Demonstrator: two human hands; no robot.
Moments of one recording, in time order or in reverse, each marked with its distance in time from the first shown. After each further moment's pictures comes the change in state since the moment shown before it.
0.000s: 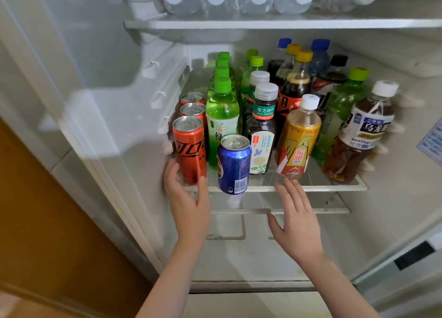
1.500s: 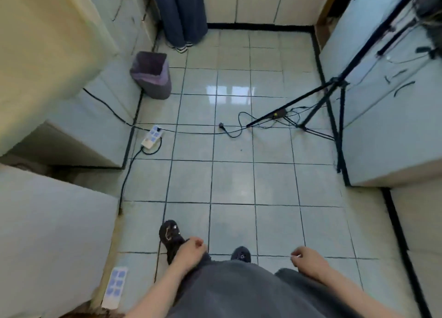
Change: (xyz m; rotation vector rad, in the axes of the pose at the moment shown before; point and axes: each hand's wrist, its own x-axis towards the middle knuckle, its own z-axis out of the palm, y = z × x) left_hand -0.656 0.090 -0.232 0.813 -2.497 0.117; right_hand -0.927 -0.114 -0.101 0.598 -0.375 2.130
